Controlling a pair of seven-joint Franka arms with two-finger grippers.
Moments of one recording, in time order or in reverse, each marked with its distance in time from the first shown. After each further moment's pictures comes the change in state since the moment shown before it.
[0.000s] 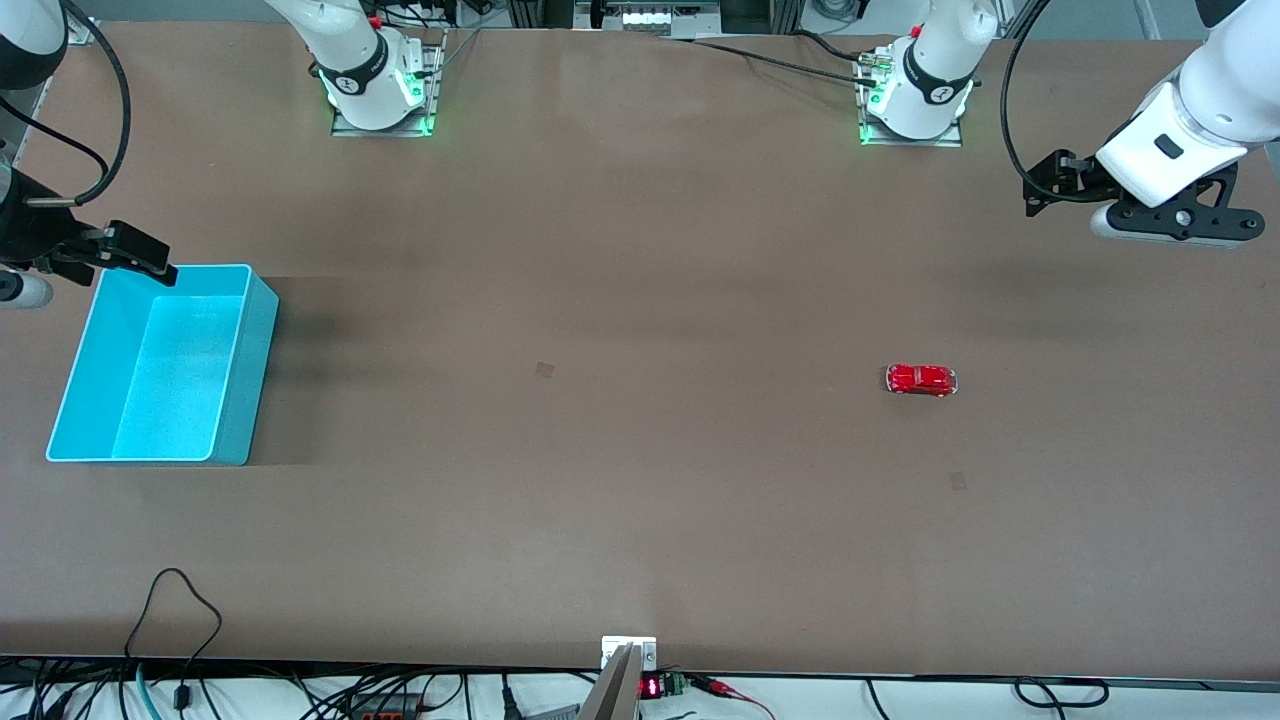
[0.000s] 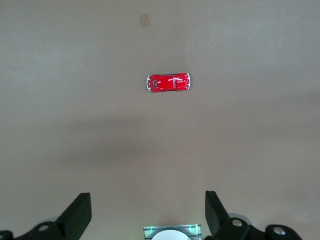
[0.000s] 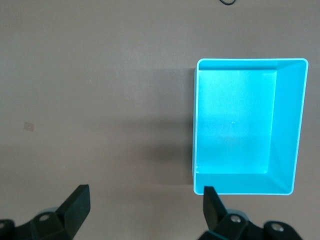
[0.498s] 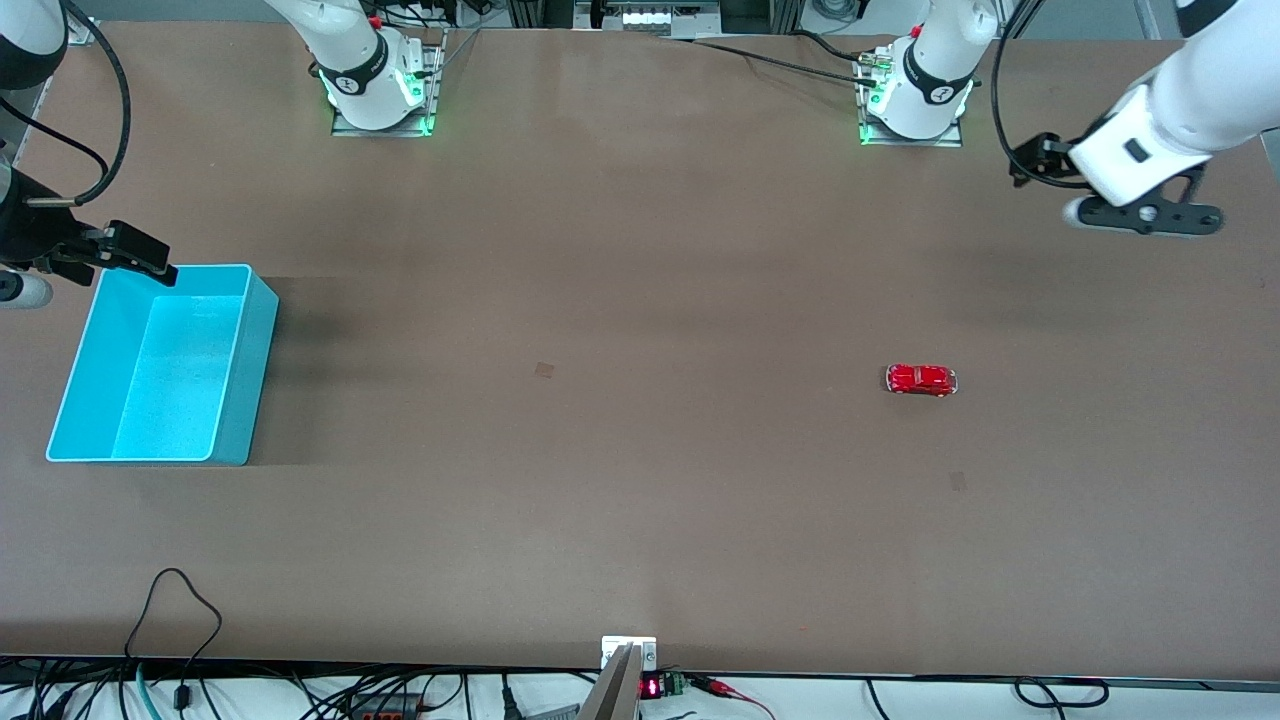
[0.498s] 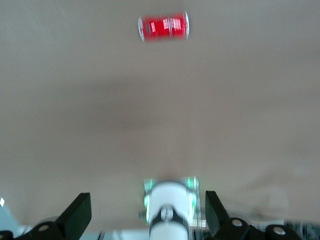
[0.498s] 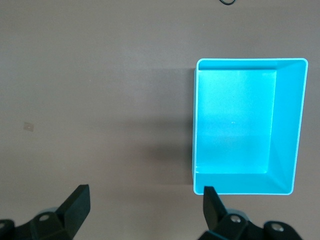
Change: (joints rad) left arm -0.013 0.025 -0.032 0.001 -0.001 -0.242 -0.006; right arm -0.001 0.001 -0.001 0.000 0.000 0.000 0.000
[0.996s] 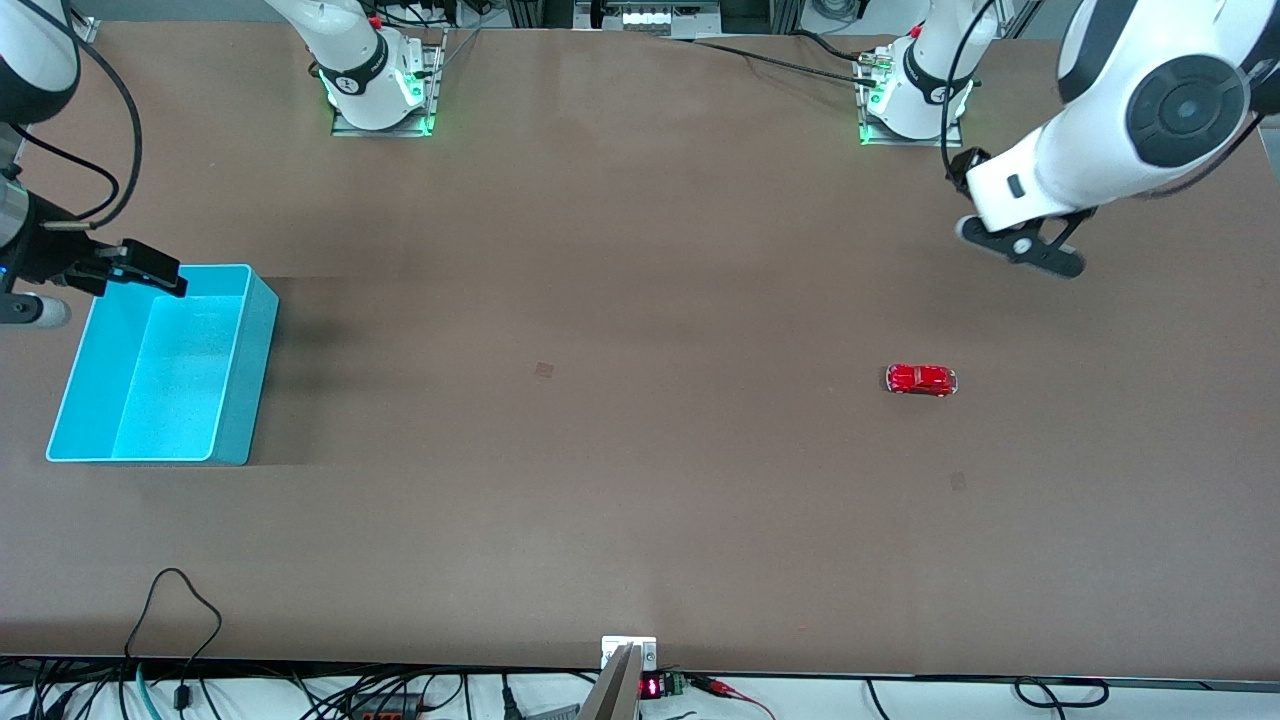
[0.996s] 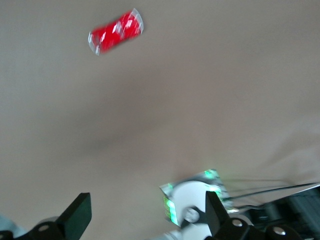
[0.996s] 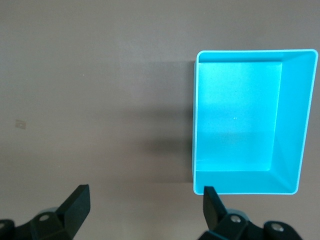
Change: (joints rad) left arm -0.020 0.108 -0.062 -0.014 0.028 0.139 0.321; right arm -0.001 0.052 -0.005 -0.001 -0.001 0.002 0.000
